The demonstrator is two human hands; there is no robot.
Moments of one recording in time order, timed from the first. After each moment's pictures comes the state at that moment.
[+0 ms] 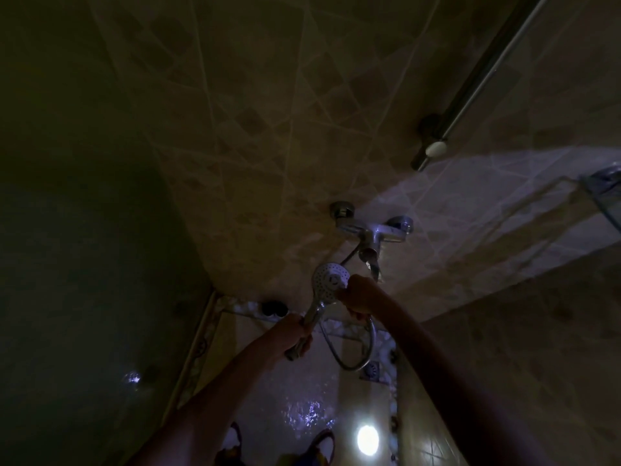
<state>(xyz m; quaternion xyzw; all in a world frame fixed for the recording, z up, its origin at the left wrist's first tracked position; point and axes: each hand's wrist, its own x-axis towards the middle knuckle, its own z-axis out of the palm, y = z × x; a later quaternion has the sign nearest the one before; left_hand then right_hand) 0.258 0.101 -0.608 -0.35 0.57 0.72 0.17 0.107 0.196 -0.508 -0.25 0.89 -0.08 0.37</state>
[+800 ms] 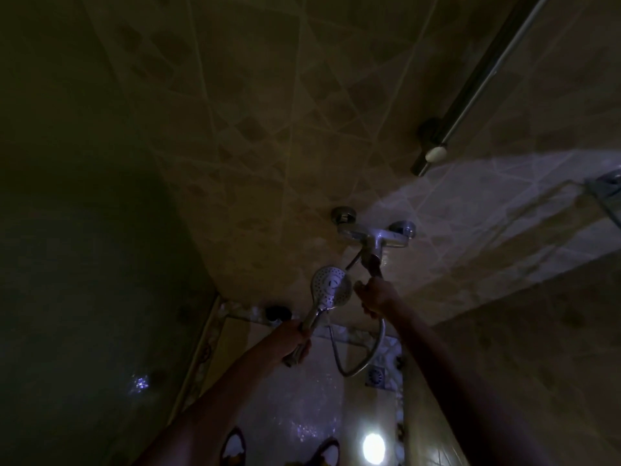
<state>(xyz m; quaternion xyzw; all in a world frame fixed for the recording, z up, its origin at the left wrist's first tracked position) 0.262 0.099 -0.601 -0.36 0.57 0.73 0.15 0.082 0.212 -0.520 -0.13 0.91 -0.20 0.34</state>
